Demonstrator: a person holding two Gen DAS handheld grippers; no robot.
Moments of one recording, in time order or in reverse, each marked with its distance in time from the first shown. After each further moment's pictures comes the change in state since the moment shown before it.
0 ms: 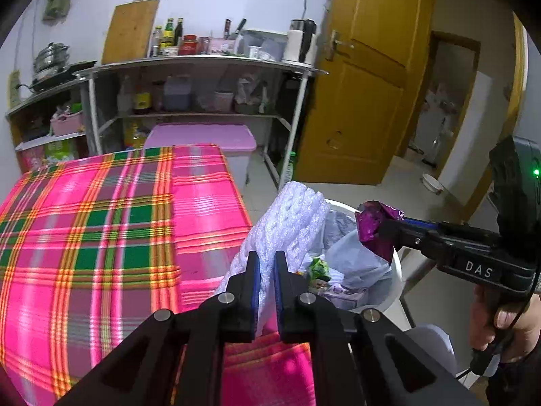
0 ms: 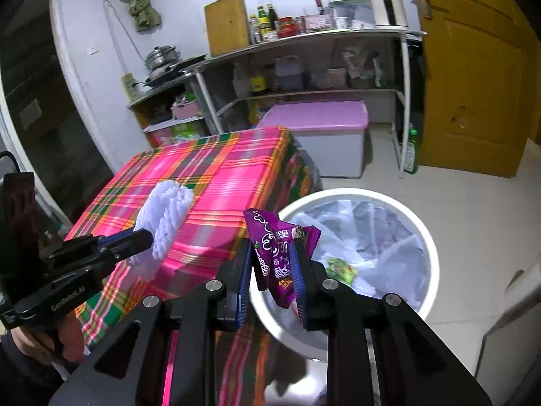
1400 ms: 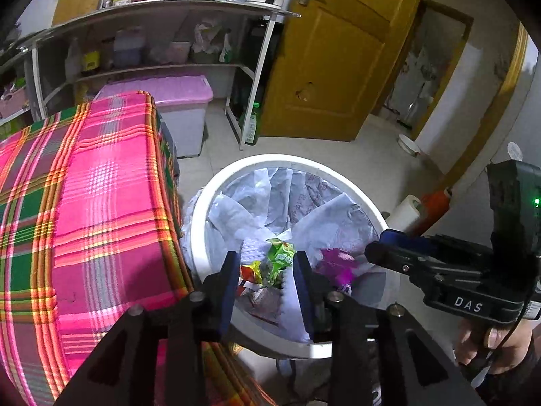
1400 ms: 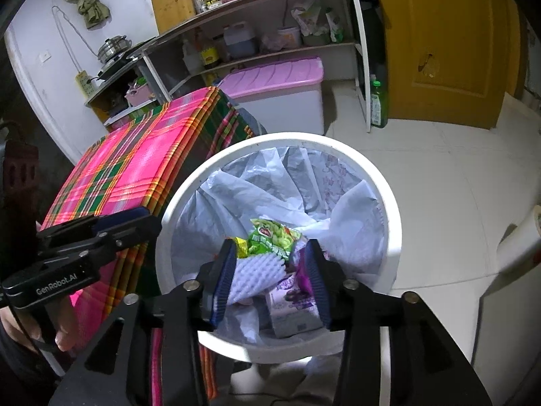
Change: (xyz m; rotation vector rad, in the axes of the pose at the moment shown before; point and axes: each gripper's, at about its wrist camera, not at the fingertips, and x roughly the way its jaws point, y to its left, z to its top) left arm 0.122 -0.035 0.003 0.020 0.205 -0.141; right arm 0.040 -0.078 -0.029 0.123 0.123 -0.091
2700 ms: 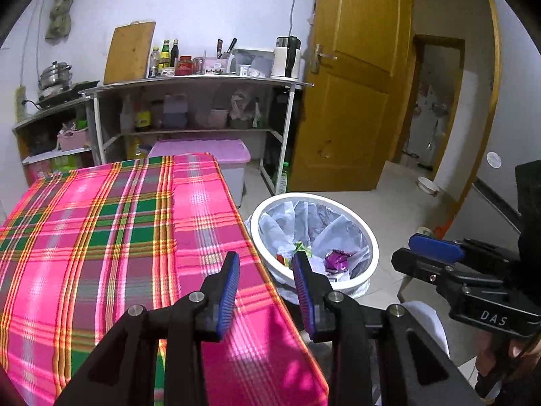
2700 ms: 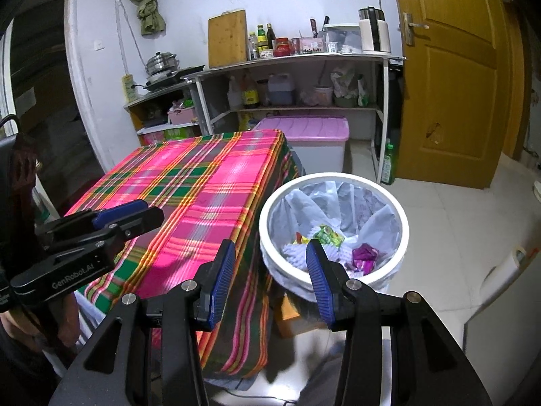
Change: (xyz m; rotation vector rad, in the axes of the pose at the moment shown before) left arm -0.171 -0.018 -0.091 0.025 -0.283 0.162; right arm -0.120 0.110 -0.078 -0.177 -0.224 -0.010
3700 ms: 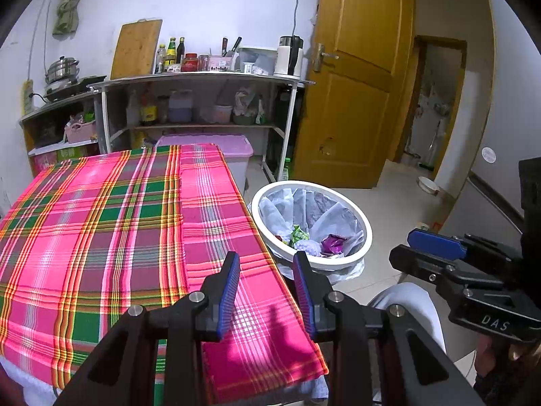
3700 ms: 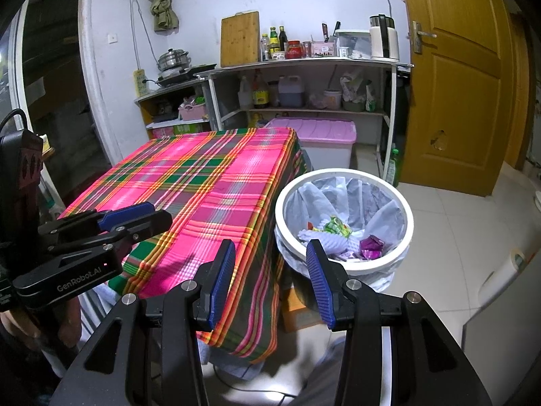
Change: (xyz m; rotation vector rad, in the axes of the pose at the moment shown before) left arm -0.031 -0.002 -0.028 -0.014 0.005 0.005; right arm -0.021 0.023 -0.021 -0.036 -0.011 0.012
